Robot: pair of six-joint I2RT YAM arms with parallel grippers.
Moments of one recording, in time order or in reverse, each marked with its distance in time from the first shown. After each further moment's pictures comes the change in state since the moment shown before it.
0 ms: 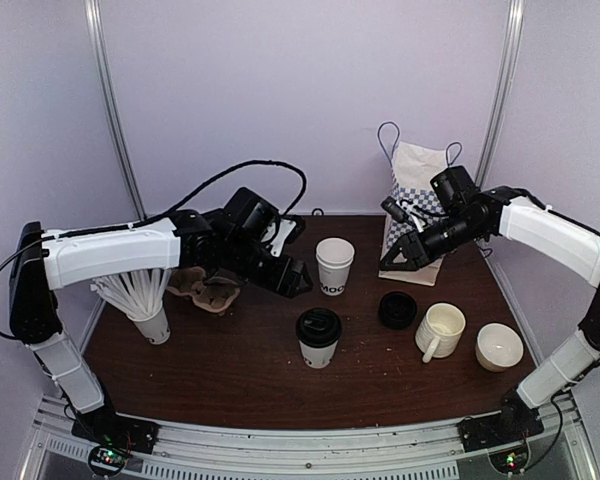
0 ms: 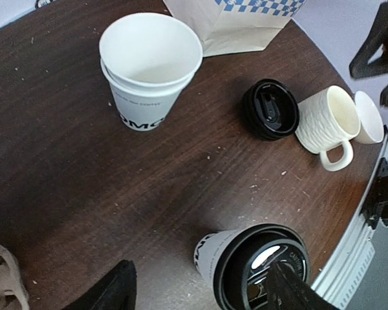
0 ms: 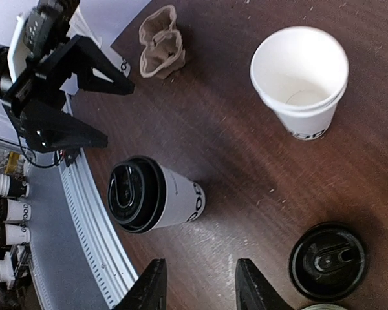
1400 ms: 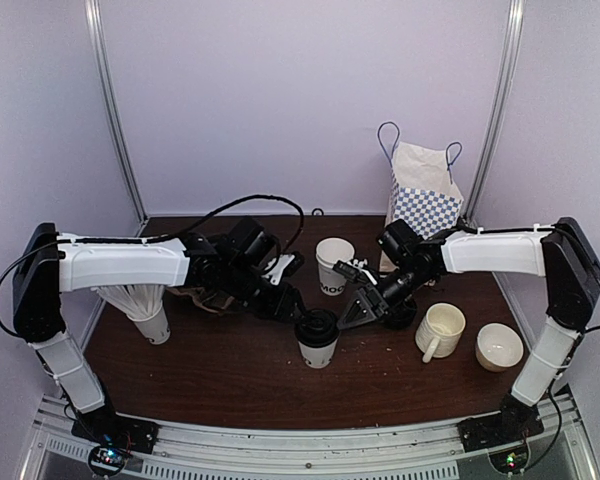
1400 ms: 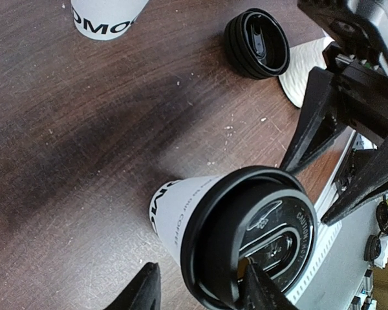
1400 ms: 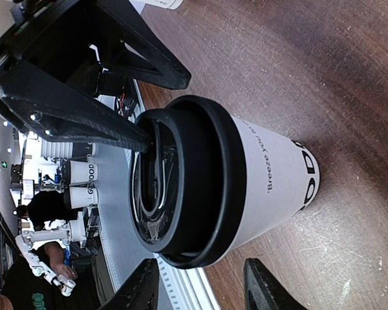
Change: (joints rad) left arm -0.001 0.022 -0.154 0.065 0.227 -0.166; right arm 0.216 0.241 -0.174 0.224 -0.282 0.192
